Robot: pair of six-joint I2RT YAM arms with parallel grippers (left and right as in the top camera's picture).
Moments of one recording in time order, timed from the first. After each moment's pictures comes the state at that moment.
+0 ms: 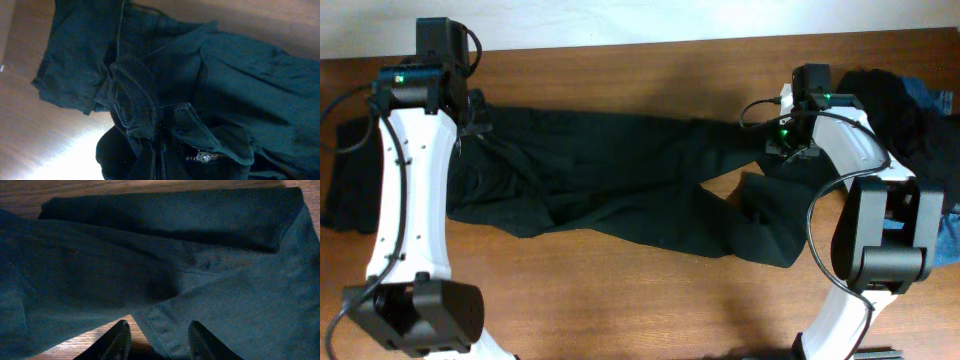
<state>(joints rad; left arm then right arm) 0.01 1.86 1.96 -1.31 -0.33 -0.23 -0.09 2.02 1.49 -0.78 -0.05 0.03</state>
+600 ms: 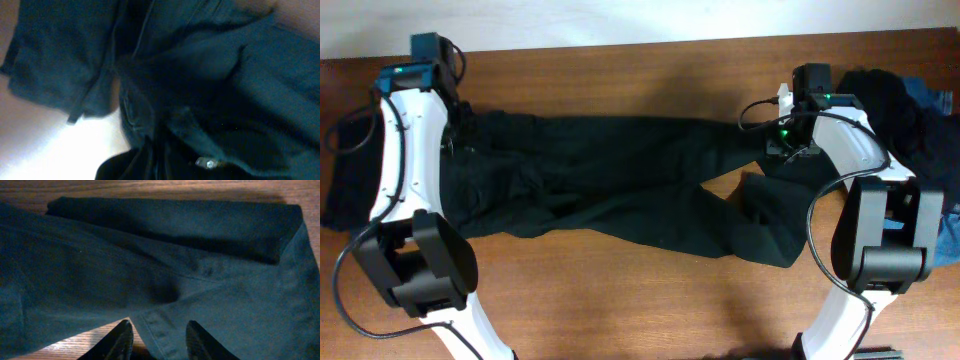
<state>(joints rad) 0.12 2.06 1.99 -1.24 -0.27 -0.23 -0.09 2.02 1.49 -0.76 -0.05 -0.04</state>
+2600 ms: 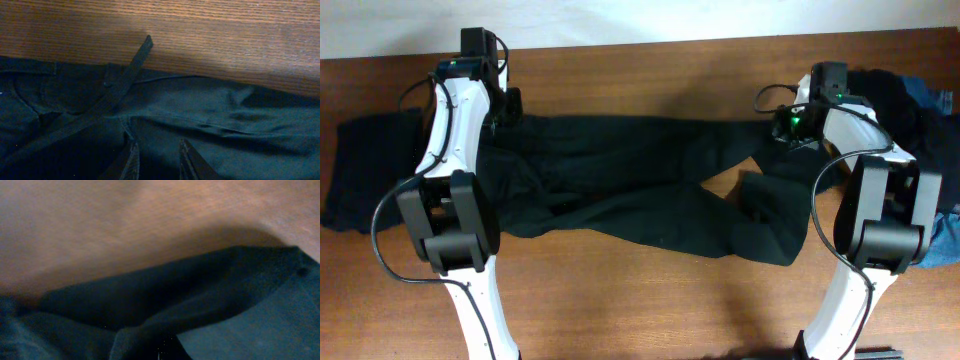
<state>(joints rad) 0.03 2.34 2.12 -1.03 -0.09 -0.02 -0.17 2.16 1.55 -0.56 -0.26 0.20</state>
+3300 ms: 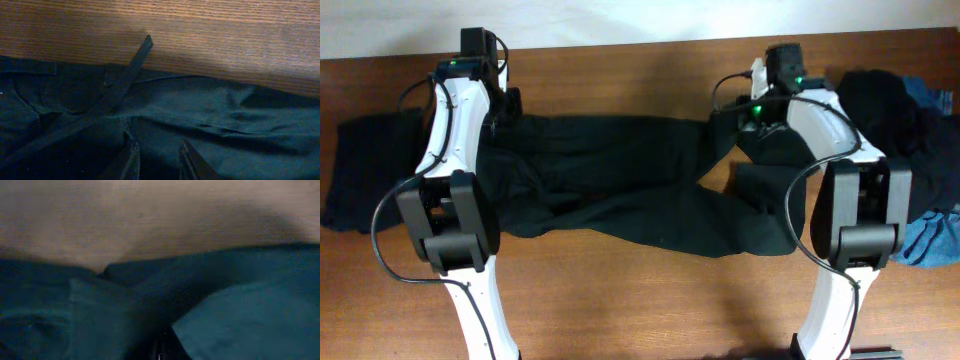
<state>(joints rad) 0.03 2.34 2.12 -1.03 -0.09 -0.02 -0.01 2.16 1.73 -0.73 -0.17 0.06</state>
